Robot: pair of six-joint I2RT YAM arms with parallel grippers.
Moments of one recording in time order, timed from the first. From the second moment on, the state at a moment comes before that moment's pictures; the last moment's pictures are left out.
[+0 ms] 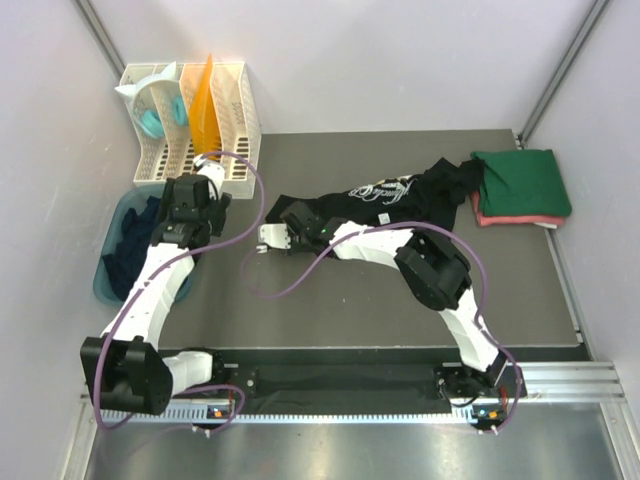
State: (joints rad) left arm -0.10 1.19 0.99 -0.40 -0.43 0.33; right arm 0.93 2.19 1.61 -0.25 0.18 -0.85
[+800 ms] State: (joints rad) left arm -0.08 1.49 1.05 -0.35 -0.05 0.41; right arm 0.71 1.50 1.47 -0.03 0.63 -1.47
